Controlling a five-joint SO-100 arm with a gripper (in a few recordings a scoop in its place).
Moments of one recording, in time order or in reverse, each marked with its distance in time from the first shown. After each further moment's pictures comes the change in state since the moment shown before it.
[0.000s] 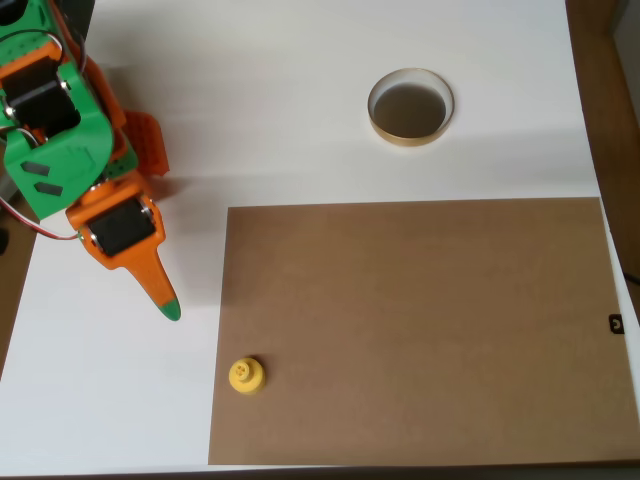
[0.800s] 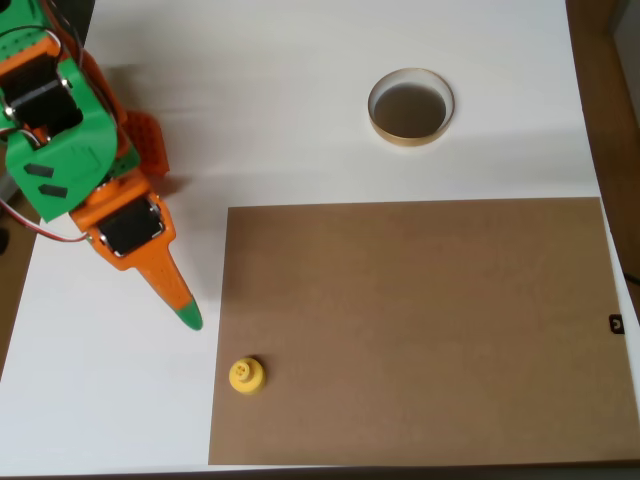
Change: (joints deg) arm -3.0 -15.6 -8.7 -2.9 -0.9
